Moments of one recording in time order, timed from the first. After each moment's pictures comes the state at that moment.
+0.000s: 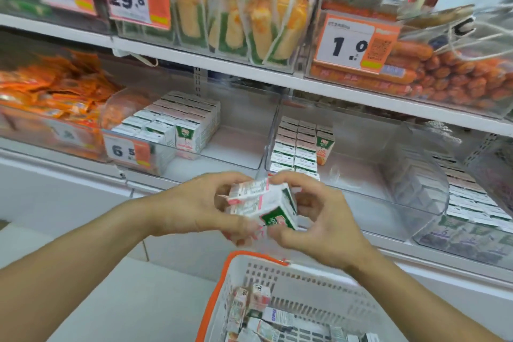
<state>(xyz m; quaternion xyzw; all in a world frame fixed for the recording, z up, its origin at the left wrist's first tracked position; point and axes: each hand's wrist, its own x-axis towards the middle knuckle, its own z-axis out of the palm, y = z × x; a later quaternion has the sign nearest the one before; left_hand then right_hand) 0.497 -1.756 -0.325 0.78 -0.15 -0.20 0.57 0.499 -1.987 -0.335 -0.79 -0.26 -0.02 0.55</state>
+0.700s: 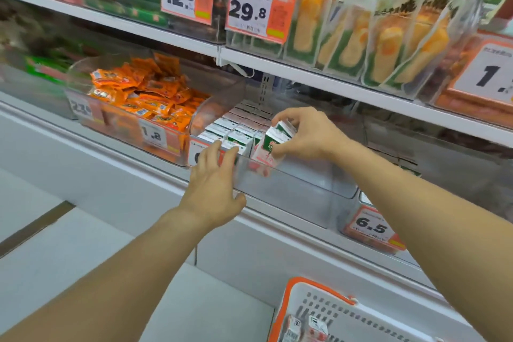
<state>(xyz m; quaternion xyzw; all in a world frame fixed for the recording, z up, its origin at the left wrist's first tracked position) 0.542 -1.638 -0.384 0.96 0.06 0.14 0.22 0.653 -1.804 -0.276 -0.93 -0.26 0.00 0.25</state>
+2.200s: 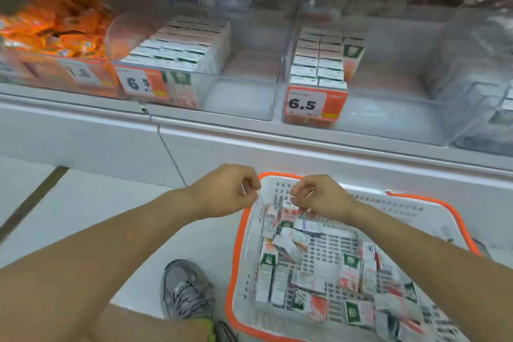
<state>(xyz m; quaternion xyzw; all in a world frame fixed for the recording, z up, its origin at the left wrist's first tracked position) 0.460 -1.767 -0.440 0.94 -0.14 -0.15 0.28 0.495 -2.011 -0.496 -0.84 -0.04 0.26 0.47</state>
